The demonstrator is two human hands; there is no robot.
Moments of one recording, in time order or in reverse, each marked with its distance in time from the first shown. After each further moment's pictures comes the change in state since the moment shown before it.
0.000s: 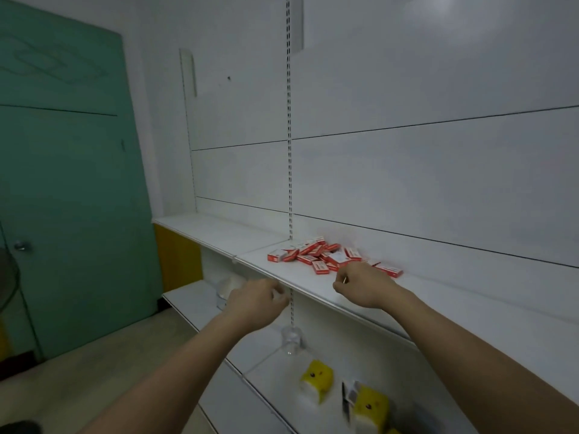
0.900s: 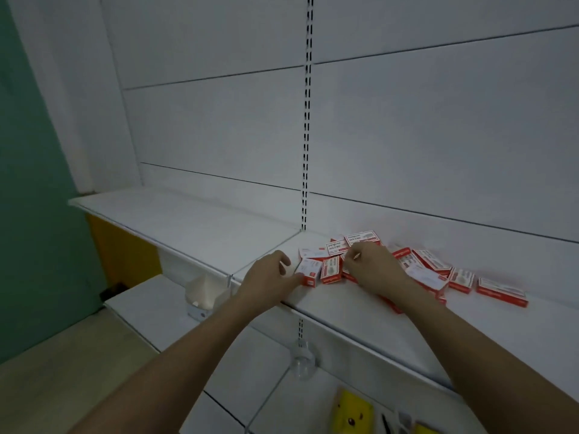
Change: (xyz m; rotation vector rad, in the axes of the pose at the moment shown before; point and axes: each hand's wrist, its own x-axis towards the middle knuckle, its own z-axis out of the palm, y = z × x) left_hand 0.320 -0.165 0.076 -0.365 -0.083 0.050; right_hand 0.301 -0.013 0.115 0.084 0.215 0.237
